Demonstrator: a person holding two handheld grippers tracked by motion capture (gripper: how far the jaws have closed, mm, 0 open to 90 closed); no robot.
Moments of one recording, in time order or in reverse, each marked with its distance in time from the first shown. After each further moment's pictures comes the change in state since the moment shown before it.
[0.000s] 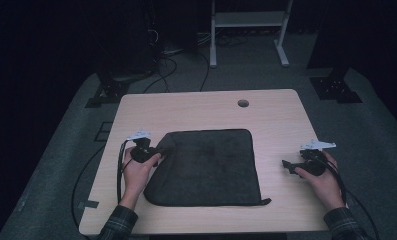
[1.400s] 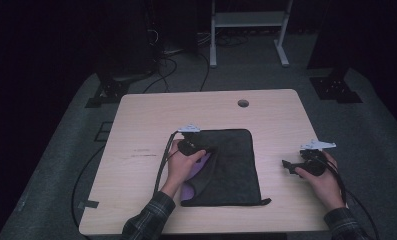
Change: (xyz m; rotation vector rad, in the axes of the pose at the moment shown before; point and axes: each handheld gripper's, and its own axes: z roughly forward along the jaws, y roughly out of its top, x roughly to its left) left arm -0.066 0.022 0.110 0.099 -0.199 0.082; right arm 0.000 0.000 0.000 0.000 0.000 0.000
